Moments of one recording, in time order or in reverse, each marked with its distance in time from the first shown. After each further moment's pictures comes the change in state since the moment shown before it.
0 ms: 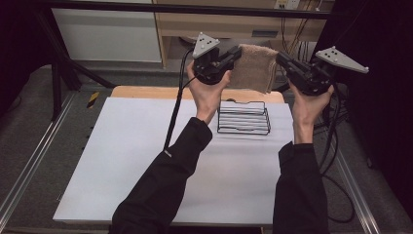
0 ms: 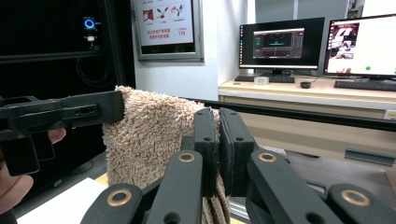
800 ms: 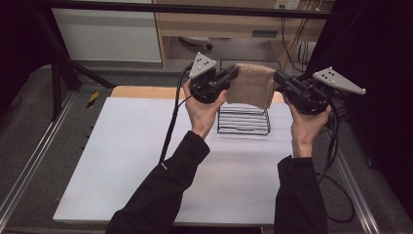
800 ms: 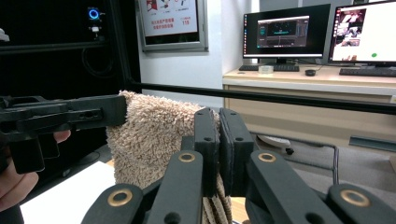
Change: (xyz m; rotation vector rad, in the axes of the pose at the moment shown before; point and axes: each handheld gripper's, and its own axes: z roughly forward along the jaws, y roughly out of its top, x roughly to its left) left arm -0.010 -0.029 -0.026 0.046 -0.017 -0.001; right arm 0.017 -0.027 -0.025 0.024 0.010 0.012
